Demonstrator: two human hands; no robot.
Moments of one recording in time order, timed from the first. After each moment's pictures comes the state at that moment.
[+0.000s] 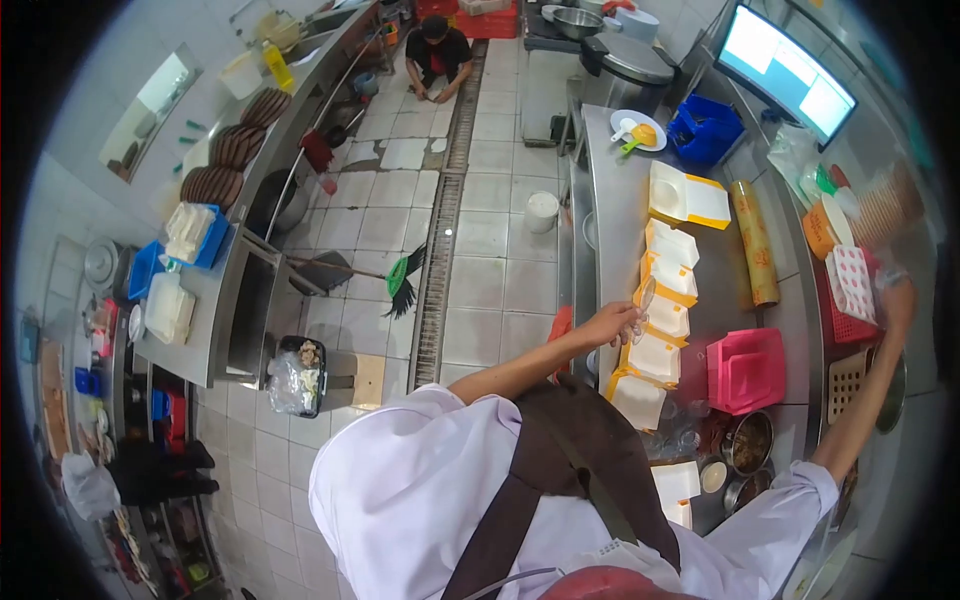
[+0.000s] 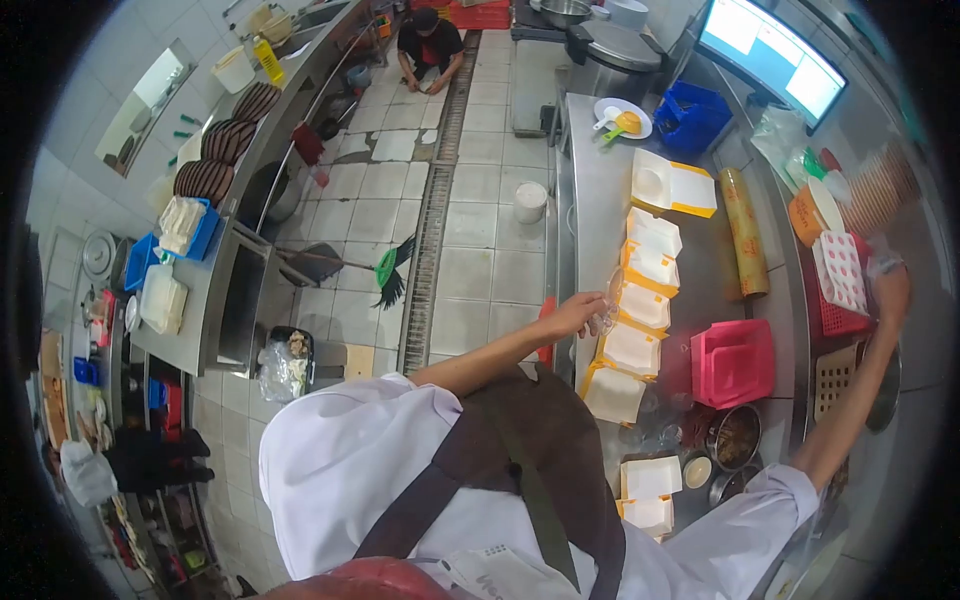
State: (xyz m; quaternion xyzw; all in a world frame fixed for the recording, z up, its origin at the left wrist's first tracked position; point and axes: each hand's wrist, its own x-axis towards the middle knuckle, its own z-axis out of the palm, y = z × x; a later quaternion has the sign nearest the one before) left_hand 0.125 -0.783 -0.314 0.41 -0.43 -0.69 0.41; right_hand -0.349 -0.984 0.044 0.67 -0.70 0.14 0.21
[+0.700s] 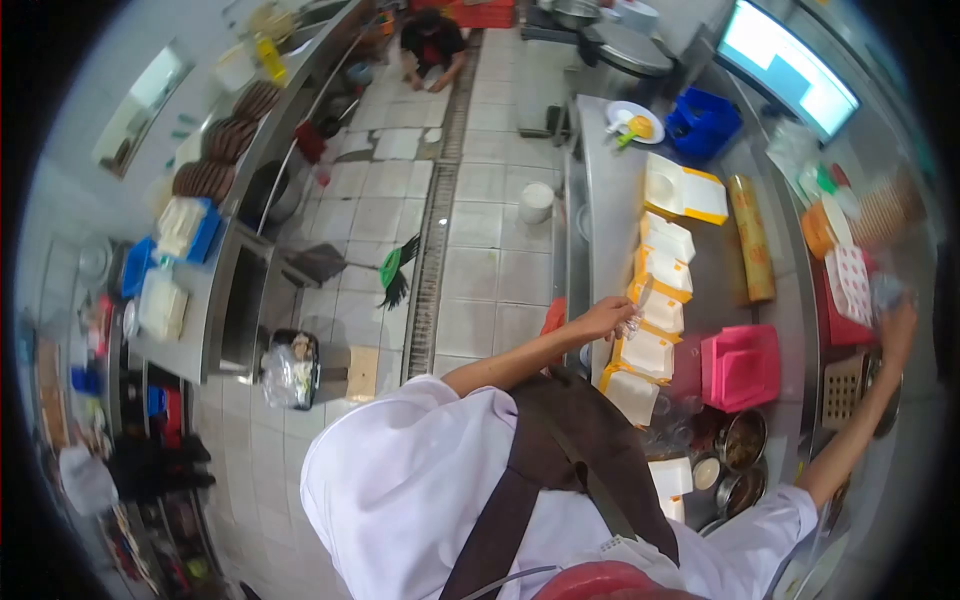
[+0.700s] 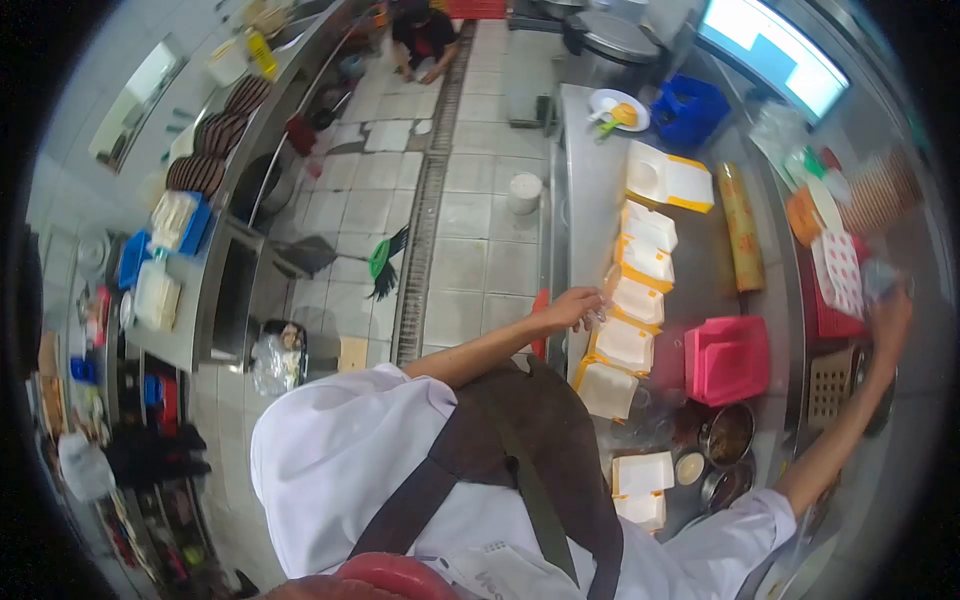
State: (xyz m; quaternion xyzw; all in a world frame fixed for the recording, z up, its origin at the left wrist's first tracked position) left_hand 0.122 -0.791 -0.327 0.42 -0.42 -0.70 0.40; right_hand -0.378 -0.952 0.035 0.74 -0.59 0.16 0.27
